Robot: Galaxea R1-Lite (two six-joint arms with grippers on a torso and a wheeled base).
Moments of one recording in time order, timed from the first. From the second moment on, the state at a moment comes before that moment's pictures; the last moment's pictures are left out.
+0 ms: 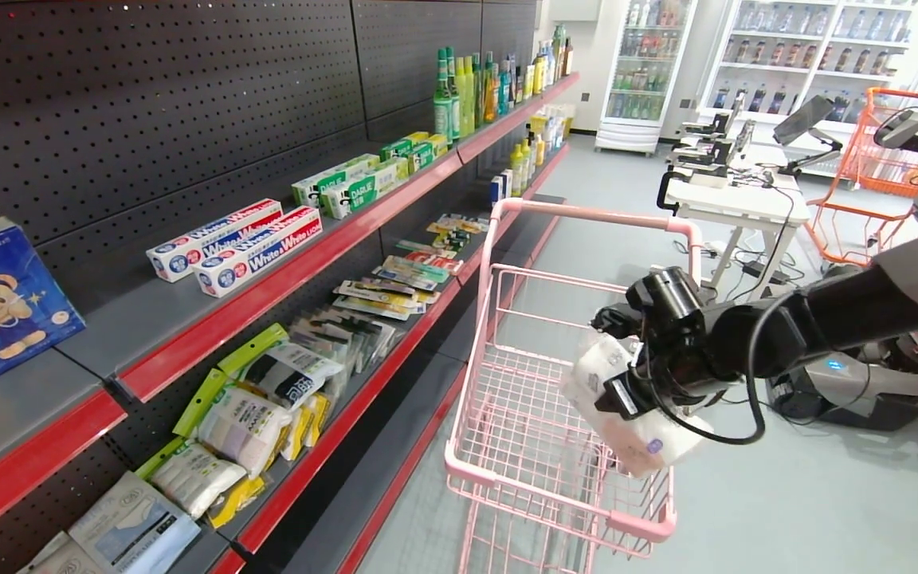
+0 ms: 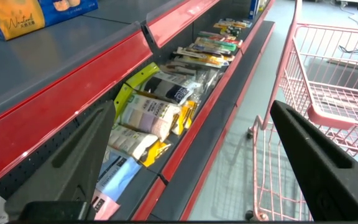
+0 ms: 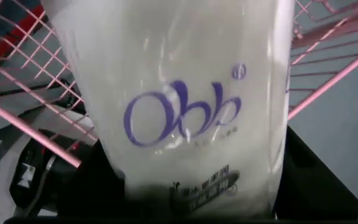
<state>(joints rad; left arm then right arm) 0.00 0.00 0.00 0.00 0.01 0.01 0.34 2.07 -1.13 0.09 -0.10 -0.13</state>
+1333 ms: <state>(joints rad) 0.00 0.00 0.00 0.00 0.01 0.01 0.20 1.34 -0.81 0.01 -0.13 -0.10</state>
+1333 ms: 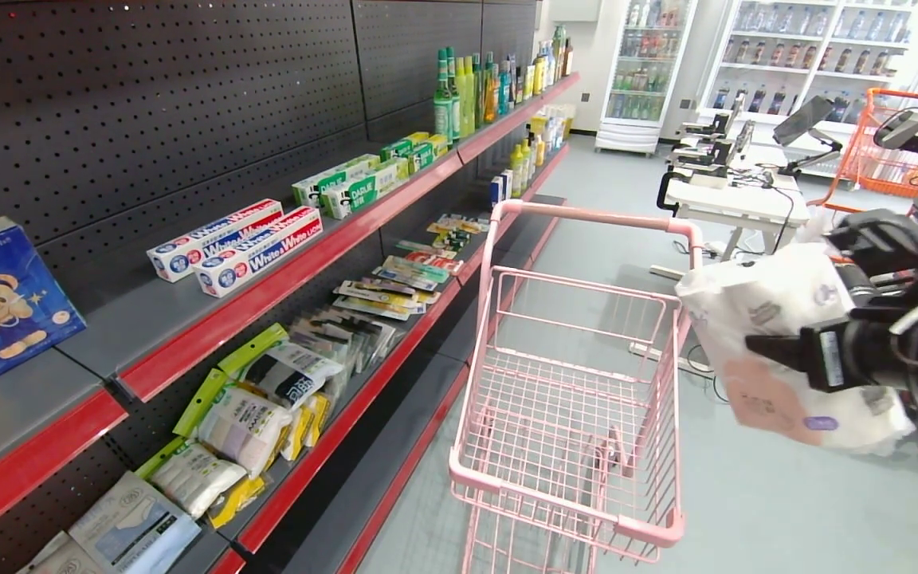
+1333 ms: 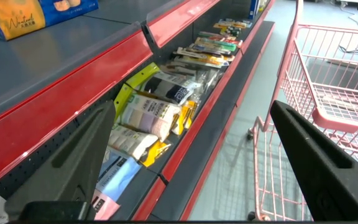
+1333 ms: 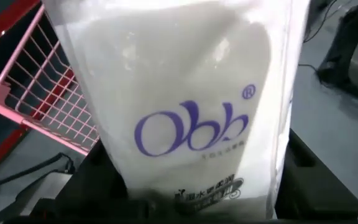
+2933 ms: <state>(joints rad) 0.00 0.00 0.00 0.00 0.01 0.01 -0.23 0.73 -0.50 -0.19 -0.07 -0.30</state>
